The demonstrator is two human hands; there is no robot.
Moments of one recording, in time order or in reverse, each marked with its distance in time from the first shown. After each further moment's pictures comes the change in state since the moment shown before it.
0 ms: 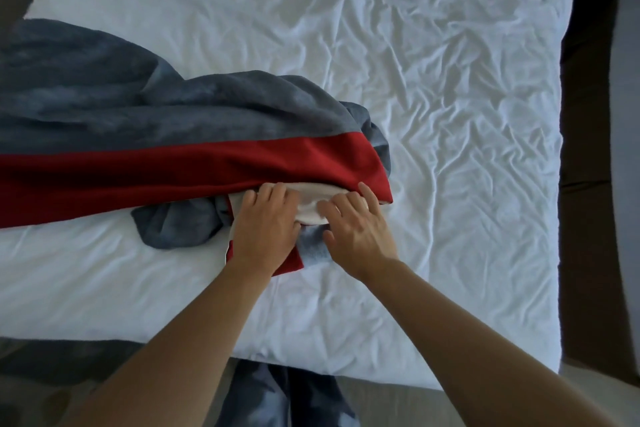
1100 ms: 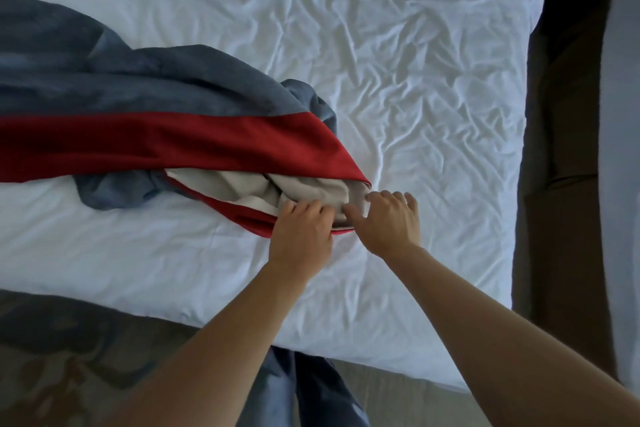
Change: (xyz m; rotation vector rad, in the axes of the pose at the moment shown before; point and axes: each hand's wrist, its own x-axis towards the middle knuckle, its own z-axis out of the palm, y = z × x) left_hand -0.023 0.186 0.009 -0.157 -0.048 0.045; right_hand -0.091 0.135 -0.020 0.094 -0.327 0.529
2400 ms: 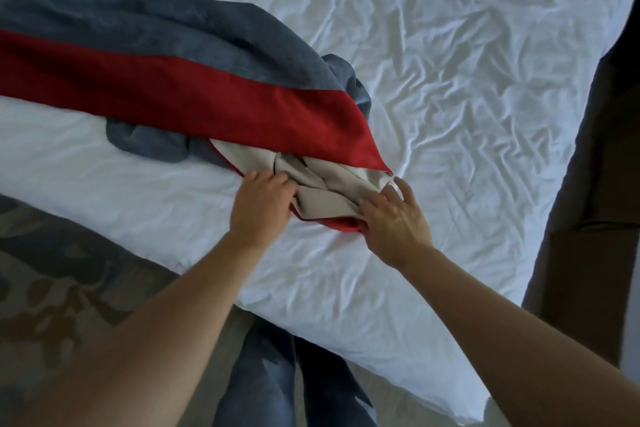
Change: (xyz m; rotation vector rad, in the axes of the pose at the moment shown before) left_hand -0.027 -0.057 0.008 0.083 0.085 -0.187; right_hand -0.004 0.020 0.006 -0.358 0.252 -0.769
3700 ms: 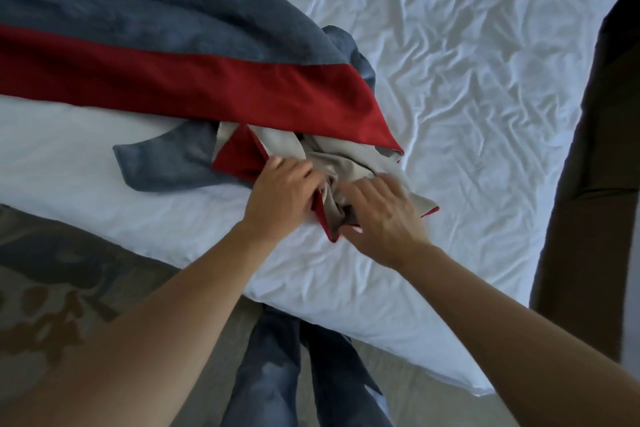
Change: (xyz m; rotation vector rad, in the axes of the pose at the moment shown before) left_hand 0.001 0.005 0.019 -0.101 0.203 0.247; right_hand -0.004 -0.042 0.005 0.256 0.156 0.018
